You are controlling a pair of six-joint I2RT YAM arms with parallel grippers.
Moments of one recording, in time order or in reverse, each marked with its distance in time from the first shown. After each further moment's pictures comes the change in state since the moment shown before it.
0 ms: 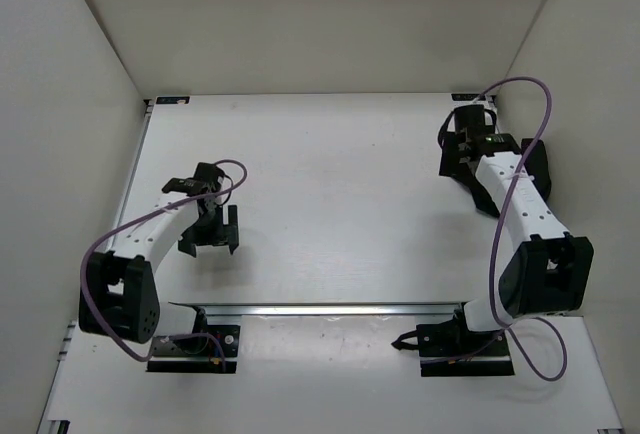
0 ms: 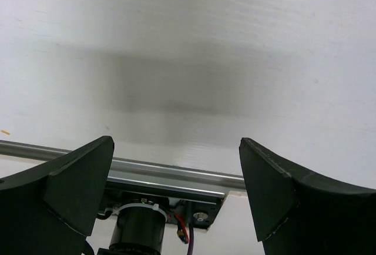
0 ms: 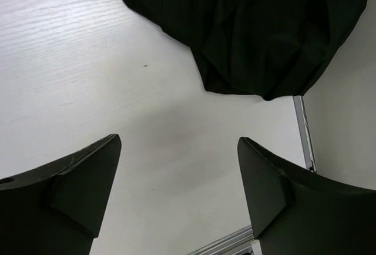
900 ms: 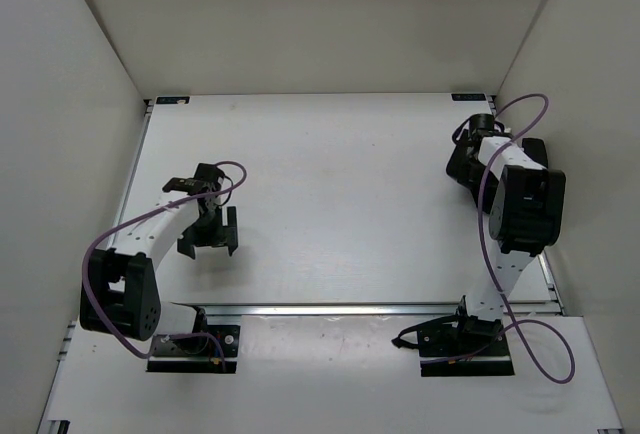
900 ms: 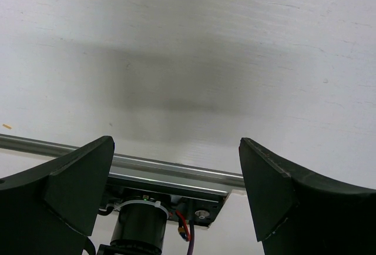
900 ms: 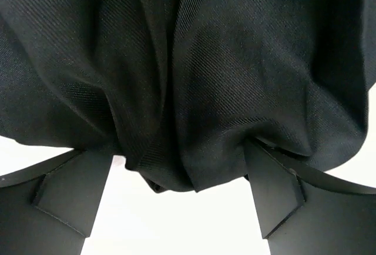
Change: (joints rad) left arm 0.014 -0.005 0.000 -0.012 -0.013 -0.006; right arm -0.234 0.460 0.052 0.189 0.100 -0.039
